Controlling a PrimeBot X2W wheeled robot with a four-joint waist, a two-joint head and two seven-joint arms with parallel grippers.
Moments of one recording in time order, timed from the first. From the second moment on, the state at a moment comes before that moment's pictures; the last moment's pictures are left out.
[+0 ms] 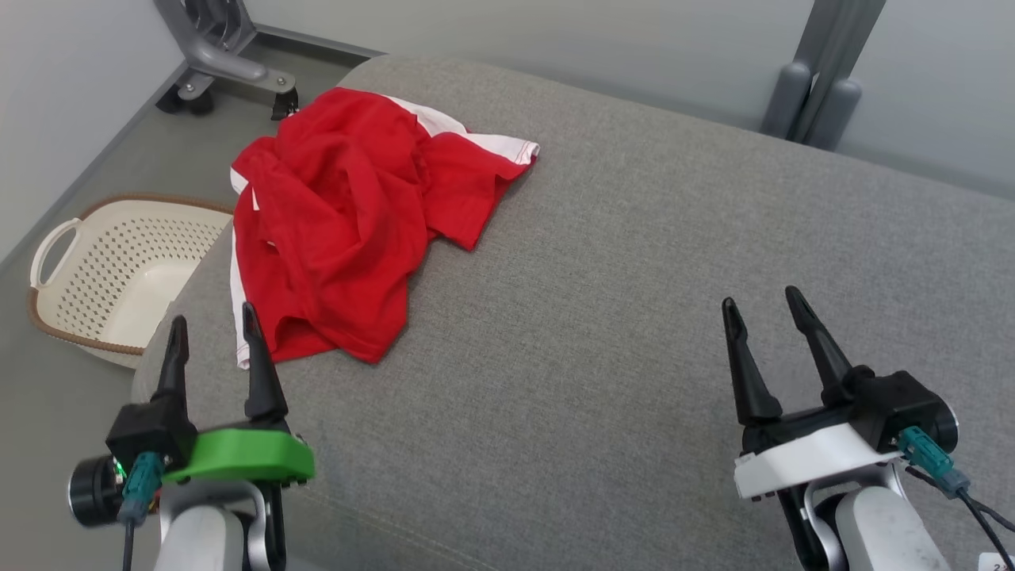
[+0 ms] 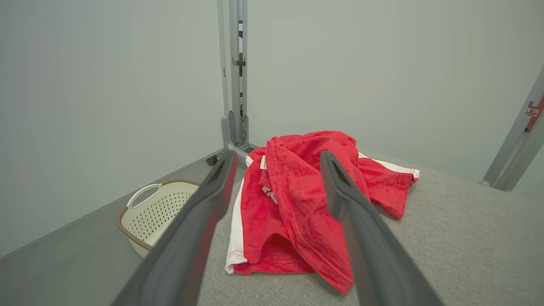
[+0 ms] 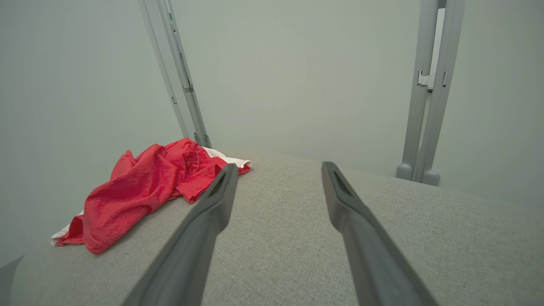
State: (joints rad) left arm -0.13 0.05 -0.04 0.20 -0.24 0.10 -0.26; right arm -0.08 -0.05 0.09 0.09 0.14 0.13 -0.26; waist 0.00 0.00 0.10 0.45
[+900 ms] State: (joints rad) left arm -0.88 0.26 0.00 1.01 -0.34 -0.12 -0.01; right arm -0.21 -0.09 -0.02 -0.02 -0.04 0.13 -0.26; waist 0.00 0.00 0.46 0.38
